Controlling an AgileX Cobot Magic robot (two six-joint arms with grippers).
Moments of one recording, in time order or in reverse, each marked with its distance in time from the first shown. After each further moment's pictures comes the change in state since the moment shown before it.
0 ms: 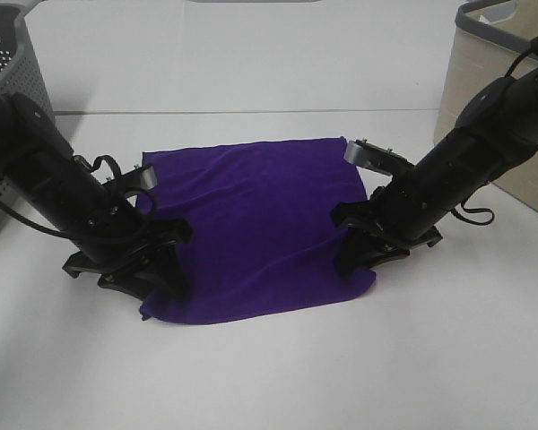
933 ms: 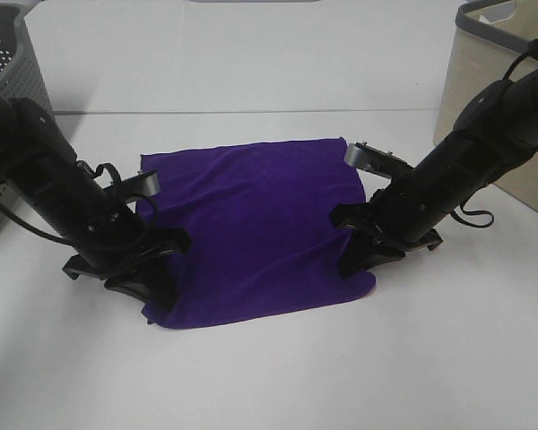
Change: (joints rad) left arm -0.003 0.011 -0.007 0.034 0.008 0.020; right arm 0.001 0.004 0.001 -0.002 0.005 0.027
